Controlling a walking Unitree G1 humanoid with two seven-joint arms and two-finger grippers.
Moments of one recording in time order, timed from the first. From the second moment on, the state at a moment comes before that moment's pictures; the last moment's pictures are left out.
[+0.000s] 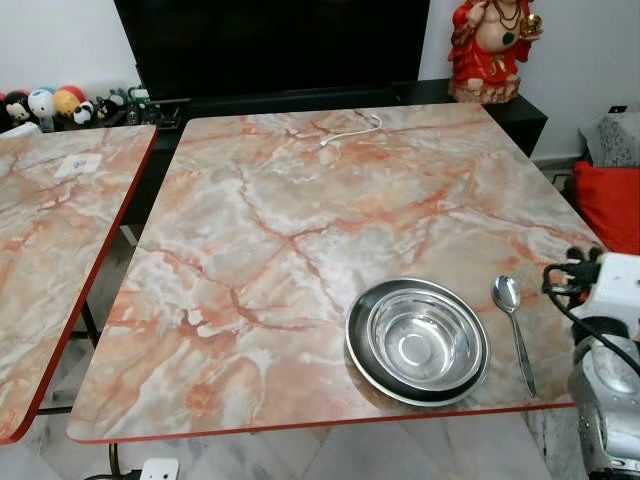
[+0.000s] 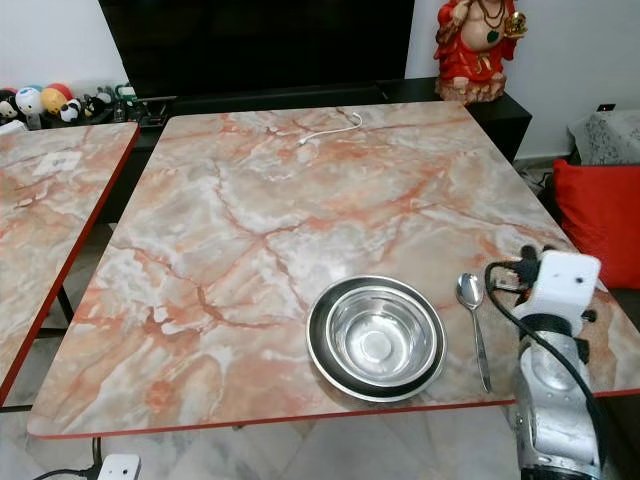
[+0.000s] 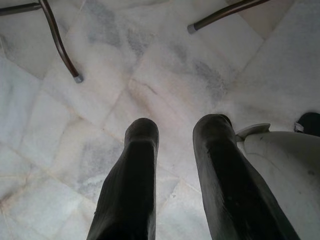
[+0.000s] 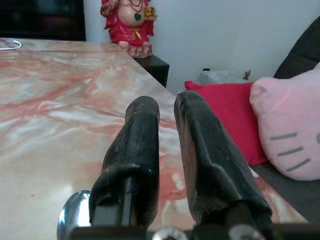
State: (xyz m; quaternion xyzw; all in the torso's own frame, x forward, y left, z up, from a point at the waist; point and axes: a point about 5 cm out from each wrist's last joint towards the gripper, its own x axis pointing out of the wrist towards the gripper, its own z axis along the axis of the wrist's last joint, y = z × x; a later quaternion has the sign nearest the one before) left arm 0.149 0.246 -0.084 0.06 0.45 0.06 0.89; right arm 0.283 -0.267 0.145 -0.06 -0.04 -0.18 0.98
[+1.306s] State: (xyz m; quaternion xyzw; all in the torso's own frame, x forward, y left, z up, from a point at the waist) left arm 0.144 0.253 -0.084 0.05 0.45 0.08 0.89; right arm 0.318 -0.177 0.158 0.00 -0.11 -0.02 0.99
